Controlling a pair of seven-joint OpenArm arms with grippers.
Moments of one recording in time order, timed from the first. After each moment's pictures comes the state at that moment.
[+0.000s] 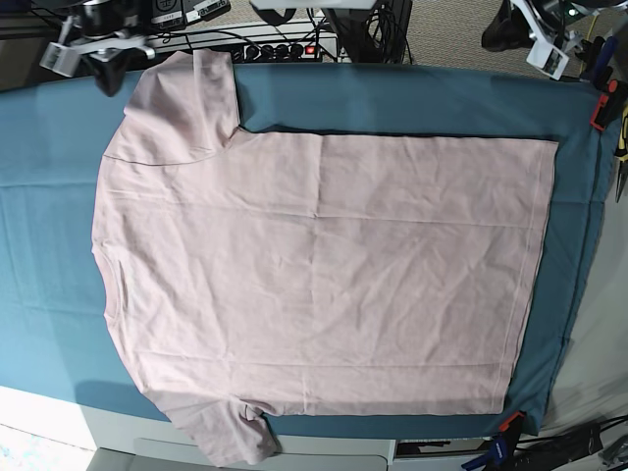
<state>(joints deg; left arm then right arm) 61.3 -23.7 -25.6 124.4 -46.4 -34.7 39.4 -52.4 -2.1 39.8 122.2 39.3 12.6 -23.6</state>
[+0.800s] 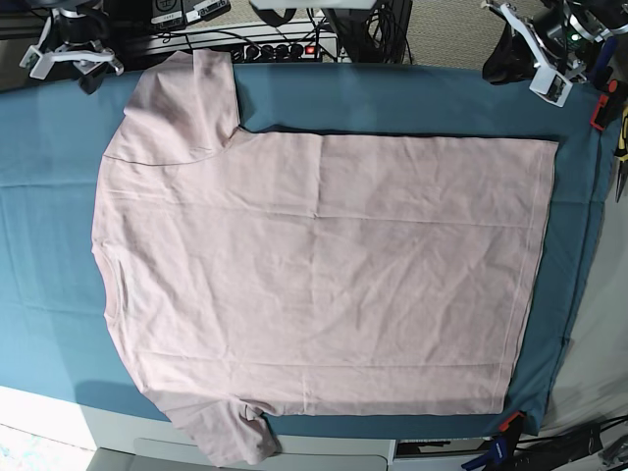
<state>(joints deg) 54.7 -24.3 -25.6 124.4 -46.2 -34.7 39.9 -43.2 -2.3 47.1 115.5 38.2 7.5 -35.0</state>
